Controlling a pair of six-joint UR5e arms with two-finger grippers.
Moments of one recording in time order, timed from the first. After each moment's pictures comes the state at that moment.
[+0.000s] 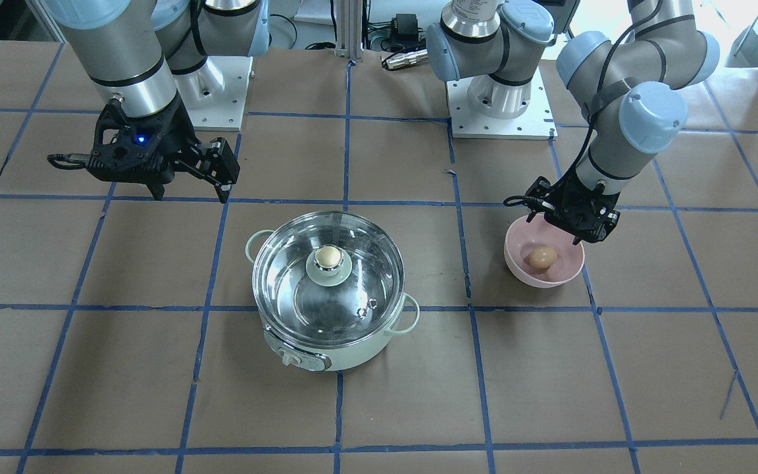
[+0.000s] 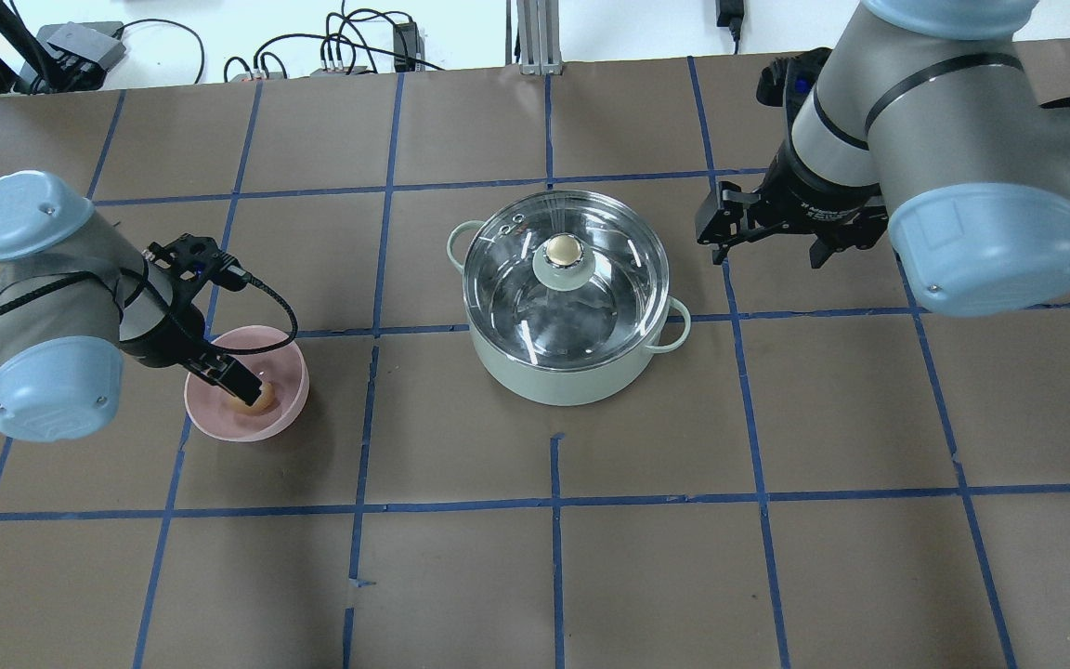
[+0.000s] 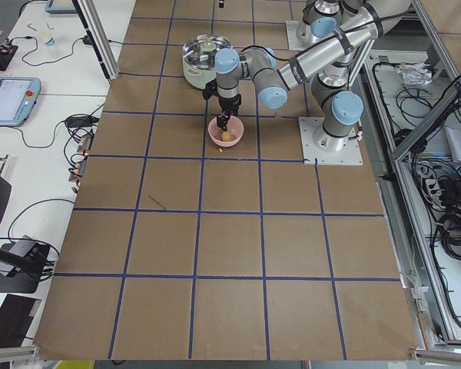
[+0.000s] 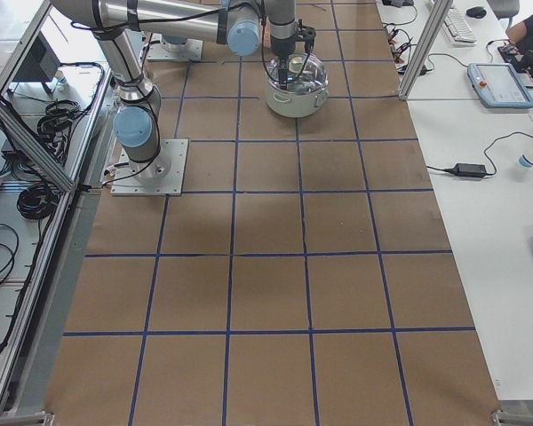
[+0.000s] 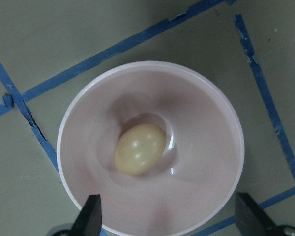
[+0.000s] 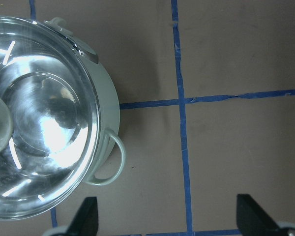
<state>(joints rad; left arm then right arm) -1.27 -1.60 -2.13 -1.03 1.58 0.87 1.61 -1.60 1.79 -1.85 -1.53 0.11</state>
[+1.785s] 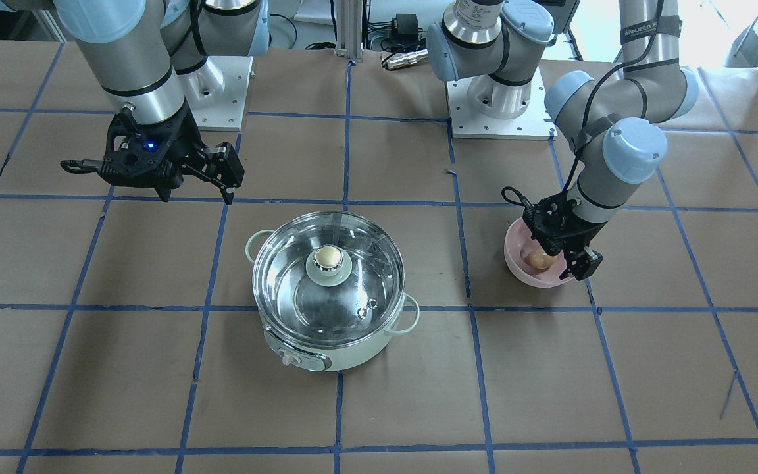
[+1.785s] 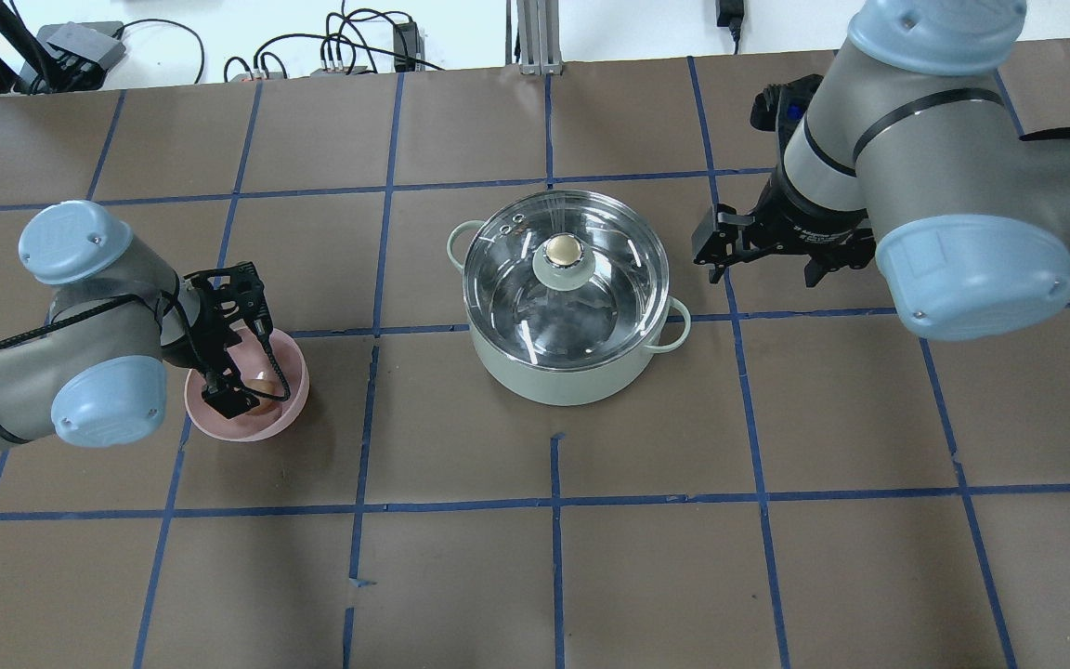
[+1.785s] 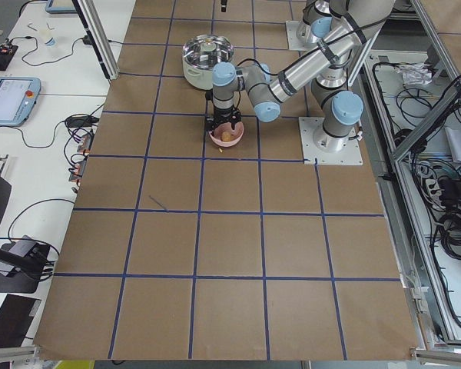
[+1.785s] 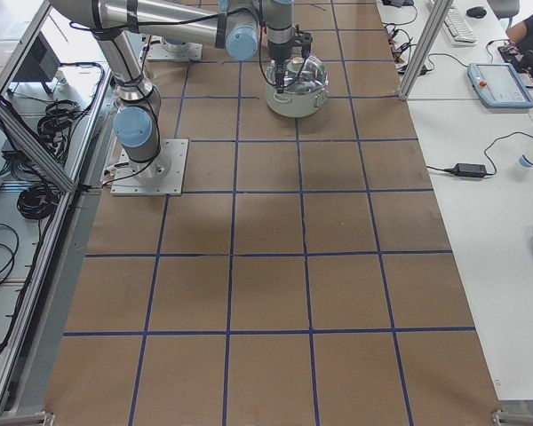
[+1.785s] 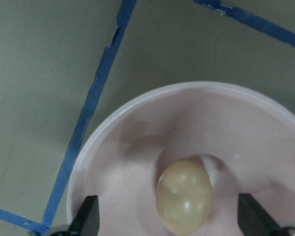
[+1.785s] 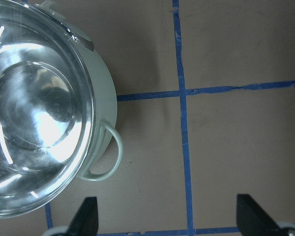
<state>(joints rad) -1.27 -1.72 -2.17 -0.81 1.58 1.47 1.62 -1.60 1.85 -1.88 -1.53 0.11</state>
